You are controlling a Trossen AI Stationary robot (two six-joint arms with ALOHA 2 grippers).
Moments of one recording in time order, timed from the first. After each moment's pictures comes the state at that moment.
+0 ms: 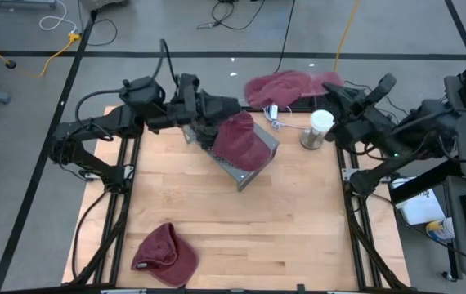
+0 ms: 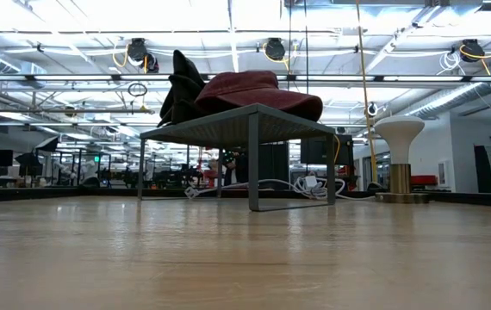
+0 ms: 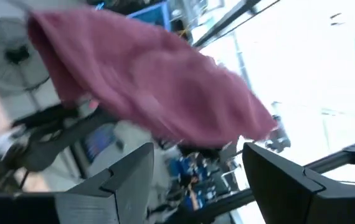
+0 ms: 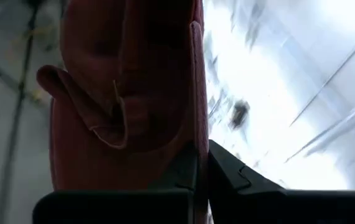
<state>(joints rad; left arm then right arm) 0.09 1.43 1.68 -0.05 0.00 -1.21 0.42 1.14 1.67 -0.11 1.09 -1.65</state>
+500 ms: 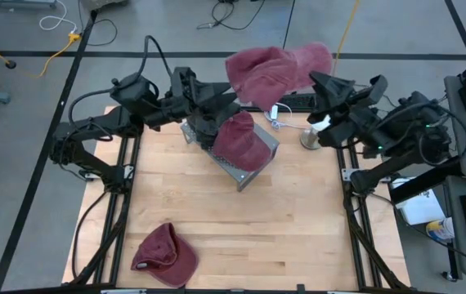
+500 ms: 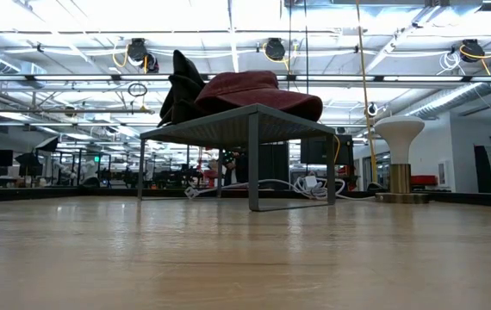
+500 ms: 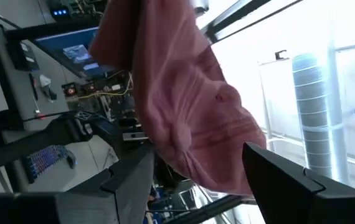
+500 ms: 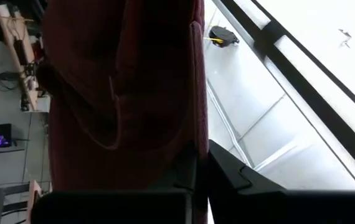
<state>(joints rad) 0.10 1.43 1.68 0.13 -0.02 -1.32 0.27 1.23 1.67 0.22 0.71 -2.08</state>
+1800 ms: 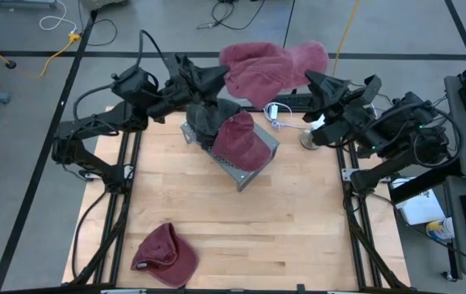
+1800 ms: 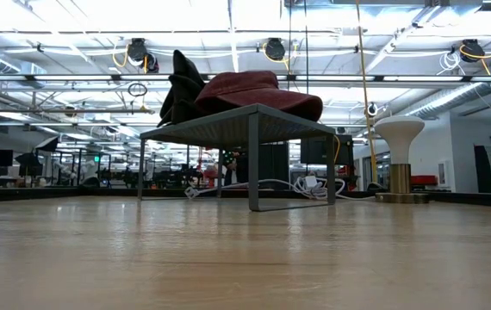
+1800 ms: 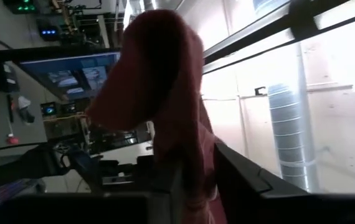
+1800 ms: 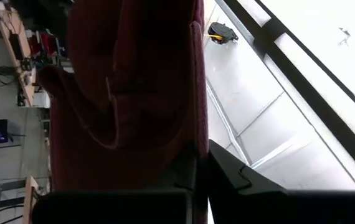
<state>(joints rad) 0.17 1.44 1.68 0.23 -0.06 -1.43 0.24 1.26 1.66 0.26 0.70 -2.09</state>
